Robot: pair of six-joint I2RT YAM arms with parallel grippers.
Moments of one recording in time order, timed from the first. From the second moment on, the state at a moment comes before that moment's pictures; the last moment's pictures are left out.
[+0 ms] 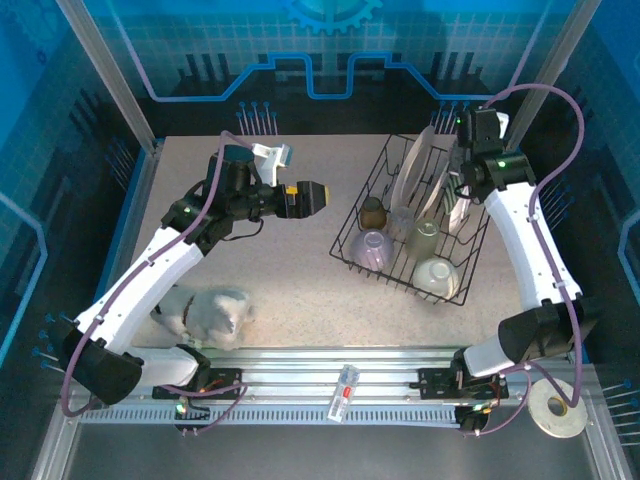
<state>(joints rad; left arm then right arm) -0.48 1.29 1.35 -0.52 0.41 -0.52 0.16 1.47 1.66 -0.94 0.50 0.36</state>
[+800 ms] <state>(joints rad) -0.48 1.40 1.37 -0.47 0.47 -0.59 0.16 1.24 1.67 -0.97 0.52 0.34</state>
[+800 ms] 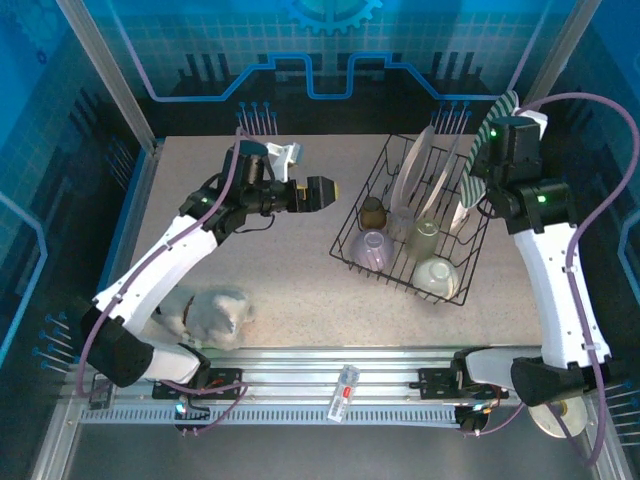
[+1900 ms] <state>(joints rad) -0.37 1.74 1.58 0.01 0.83 -1.01 0.13 1.16 1.69 -0.77 -0.12 0.60</state>
